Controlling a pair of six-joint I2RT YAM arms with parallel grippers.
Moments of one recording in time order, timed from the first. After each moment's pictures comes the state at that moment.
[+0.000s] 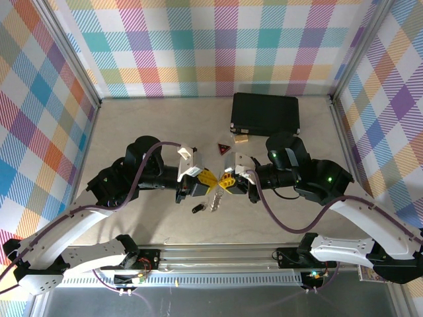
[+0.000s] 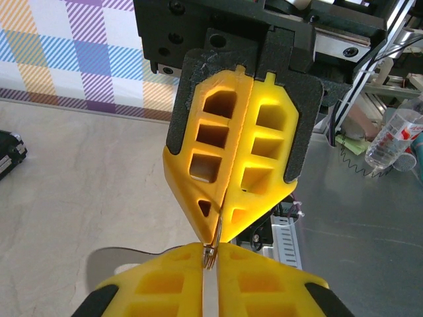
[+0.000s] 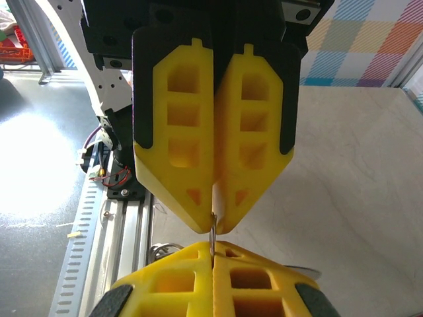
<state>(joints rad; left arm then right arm) -0.86 1.00 1.20 -0.57 0.64 0.11 0.97 1.05 1.37 -0.82 -0.45 -0.37</state>
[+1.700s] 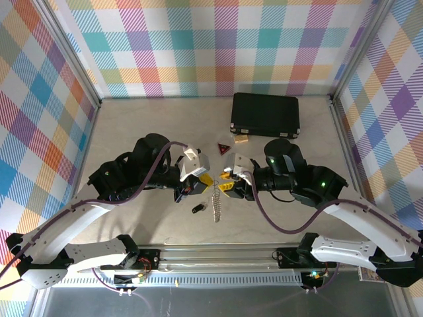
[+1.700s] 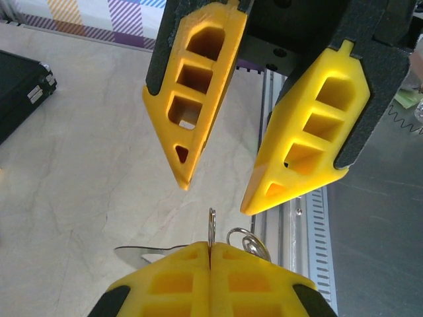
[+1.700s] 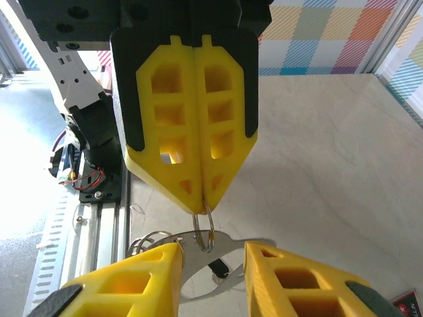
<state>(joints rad) -0.87 1.06 1.31 -0.82 0.49 0.20 0.96 1.01 1.23 -0.69 -0.38 -0.32</state>
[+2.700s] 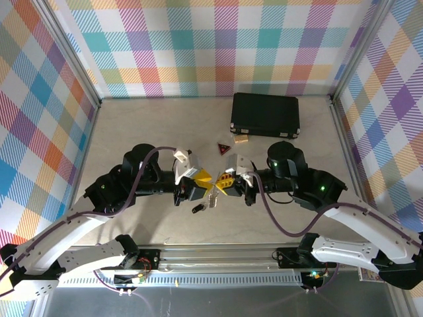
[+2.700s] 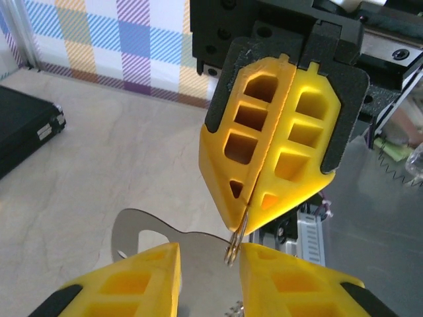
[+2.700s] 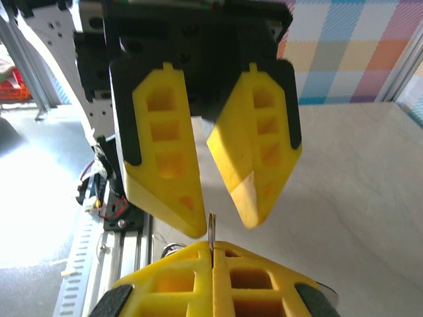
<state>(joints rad) -0.87 0.92 1.11 -0.54 0.50 0.05 0.96 0.97 1.15 -0.54 -0.46 -0.24</state>
